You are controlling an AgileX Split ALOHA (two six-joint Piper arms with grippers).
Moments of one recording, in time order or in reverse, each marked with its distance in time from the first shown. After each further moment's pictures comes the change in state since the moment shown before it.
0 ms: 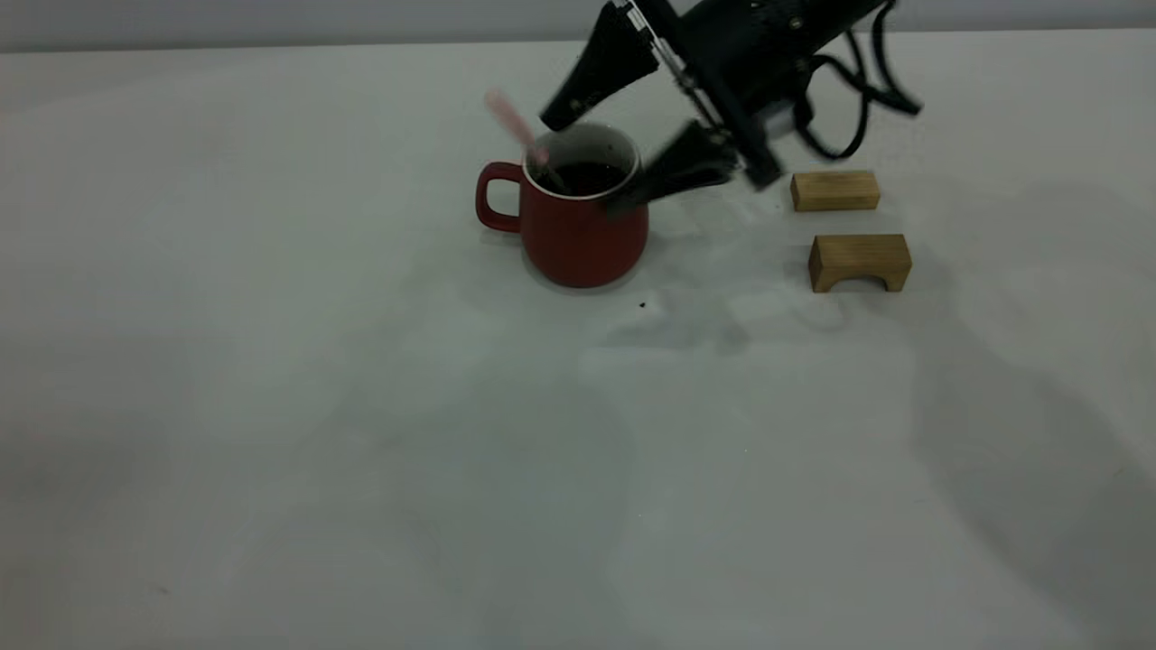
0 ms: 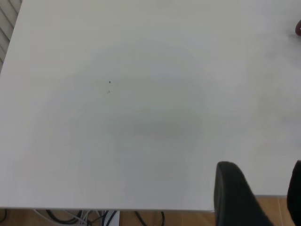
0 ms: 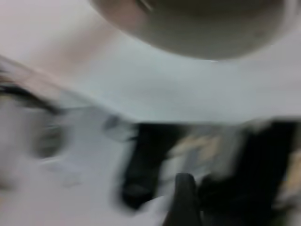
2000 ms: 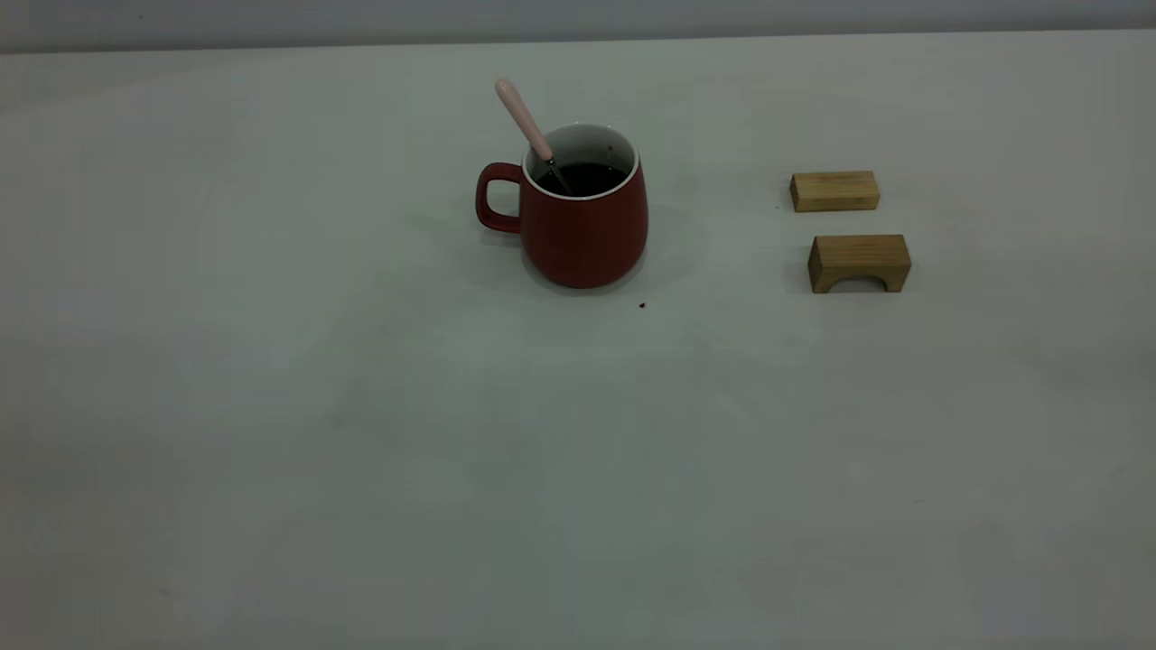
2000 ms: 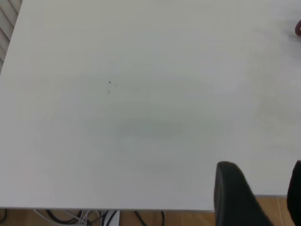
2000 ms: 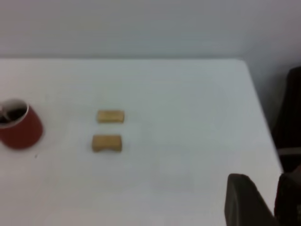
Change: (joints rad) left arm 0.000 0.000 0.000 0.000 0.000 0.000; right arm -0.127 -2.468 1.110 -1.193 -0.051 -0.254
